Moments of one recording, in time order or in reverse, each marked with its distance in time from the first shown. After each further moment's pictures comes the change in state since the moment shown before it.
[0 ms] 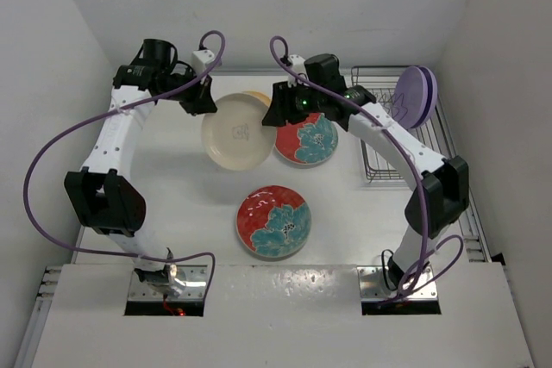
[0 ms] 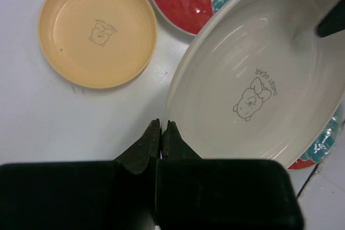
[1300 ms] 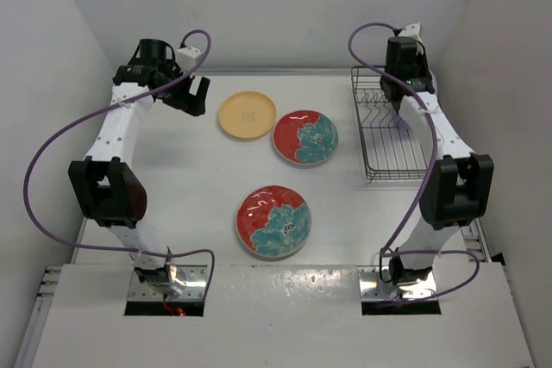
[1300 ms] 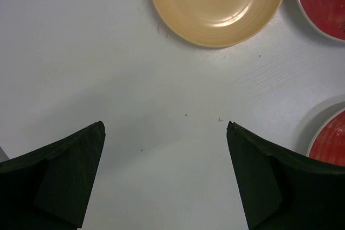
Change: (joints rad) left arm 0.049 0.067 -0.006 0.088 -0.386 -0.187; right arm -0.463 -0.005 -0.073 0.222 1.272 -0.609
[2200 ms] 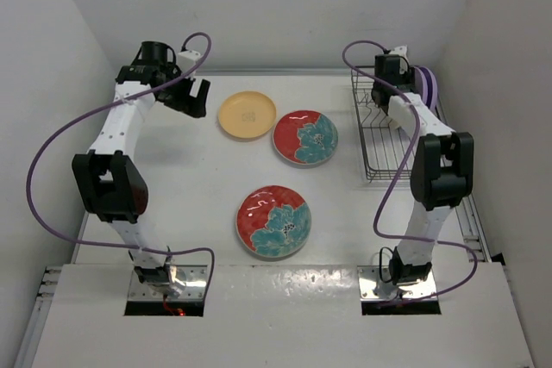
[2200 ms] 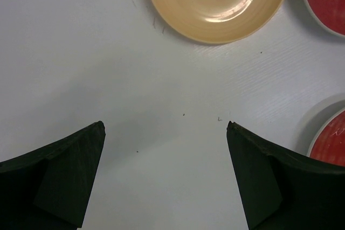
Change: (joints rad) left arm 0.017 0.038 -0.002 0.001 0.021 0.000; right arm -0.017 0.193 -0.049 0.027 -0.072 0.155
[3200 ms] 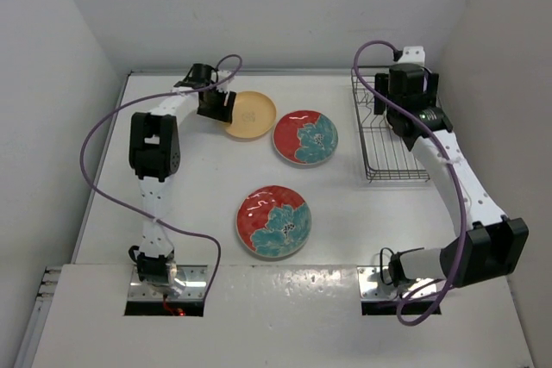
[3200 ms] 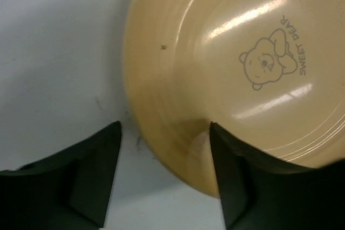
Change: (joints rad) left arm -0.098 0.552 0.152 0.341 -0.070 -0.201; right arm 0.132 -0.562 -0.186 -0.232 -0.192 0.152
